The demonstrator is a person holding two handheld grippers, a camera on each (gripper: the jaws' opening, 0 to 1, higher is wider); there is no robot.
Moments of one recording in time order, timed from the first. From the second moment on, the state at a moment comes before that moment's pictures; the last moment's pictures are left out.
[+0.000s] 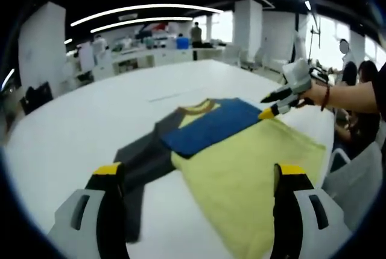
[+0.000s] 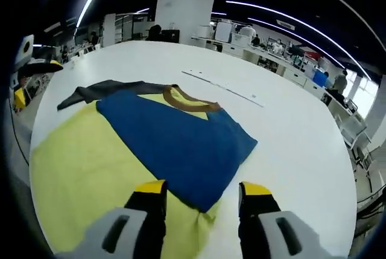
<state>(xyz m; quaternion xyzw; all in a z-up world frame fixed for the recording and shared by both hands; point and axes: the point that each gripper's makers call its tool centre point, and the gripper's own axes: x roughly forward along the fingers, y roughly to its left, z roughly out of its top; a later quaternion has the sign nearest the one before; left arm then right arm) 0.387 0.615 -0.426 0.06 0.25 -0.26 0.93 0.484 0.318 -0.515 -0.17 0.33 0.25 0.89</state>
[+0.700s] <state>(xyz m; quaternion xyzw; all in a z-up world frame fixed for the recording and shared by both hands) 0.385 0.619 -0.431 0.06 0.26 -0.25 0.93 0.475 0.301 -0.528 -0.19 0.35 0.25 0.88</state>
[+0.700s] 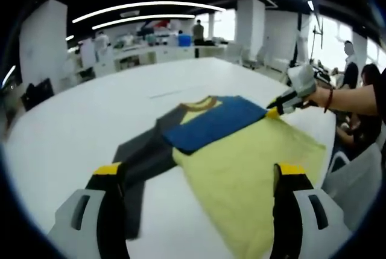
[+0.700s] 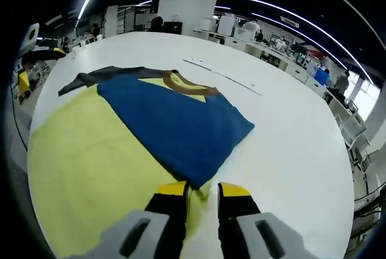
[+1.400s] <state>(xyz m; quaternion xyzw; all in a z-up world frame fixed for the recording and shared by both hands) 0.388 0.622 -0.433 0.06 0.26 -0.25 0.93 0.476 0.286 -0.534 -0.12 0.37 0.18 0.90</state>
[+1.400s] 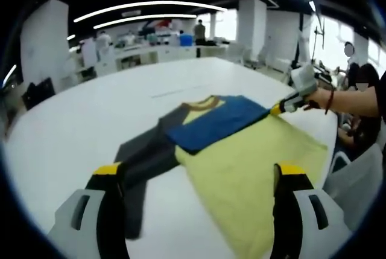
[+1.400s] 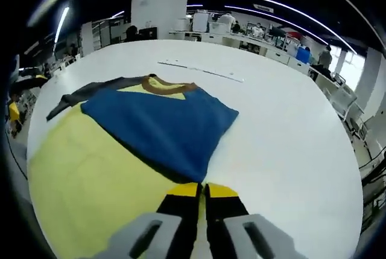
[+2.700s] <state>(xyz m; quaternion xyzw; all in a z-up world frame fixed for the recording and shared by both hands) 0.398 0.699 -0.441 0.03 0.27 -0.14 0.95 0.471 0.257 -0.534 -0.11 0.38 0.15 0.91</state>
